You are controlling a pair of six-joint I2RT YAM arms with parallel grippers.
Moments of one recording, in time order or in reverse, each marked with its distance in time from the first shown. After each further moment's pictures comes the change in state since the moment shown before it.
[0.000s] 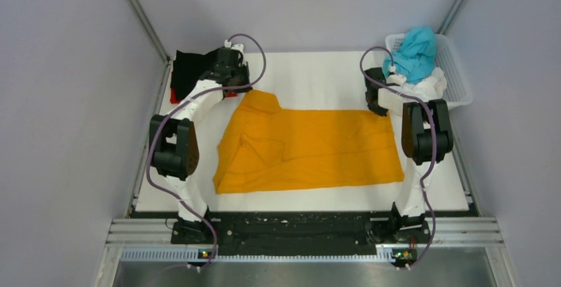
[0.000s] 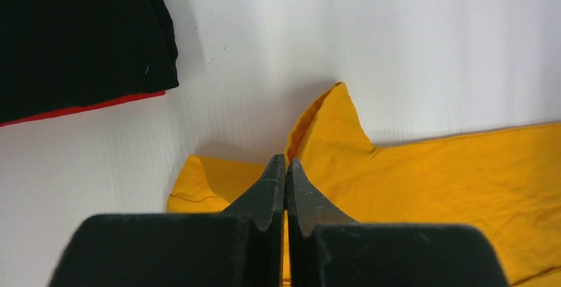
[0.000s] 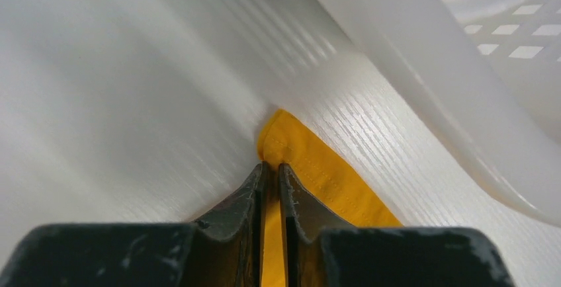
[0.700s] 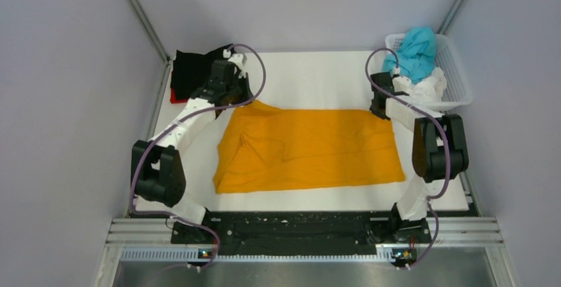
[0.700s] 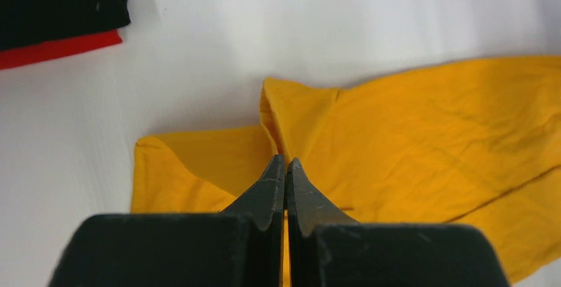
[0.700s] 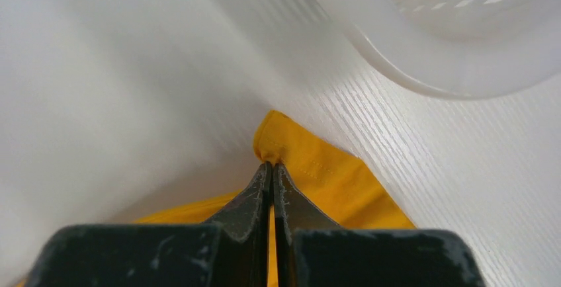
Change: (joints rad) left arm -0.034 -0.242 -0.221 0.045 0.073 0.000; right arm 0.000 -0.182 -0.164 0.079 -0.075 -0.018
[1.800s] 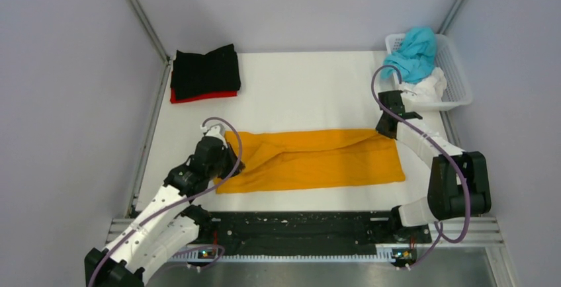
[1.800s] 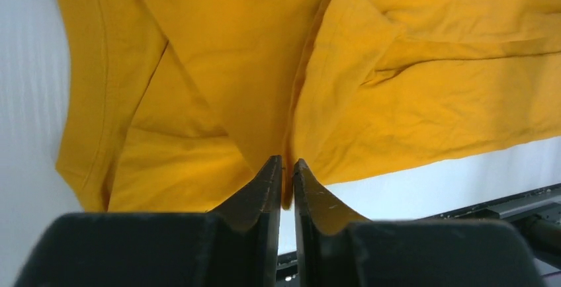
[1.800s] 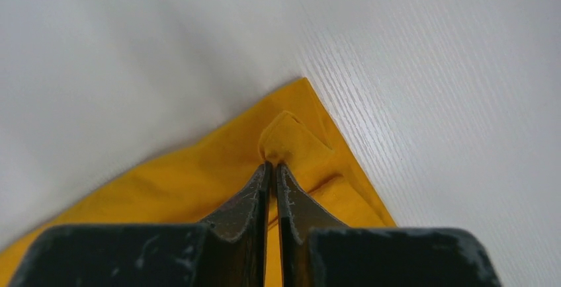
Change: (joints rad) left arm -0.208 -0.908 -0.761 -0.225 -0.139 -0.389; right arm 0.016 -0.381 -0.306 -0.050 -0.084 -0.119
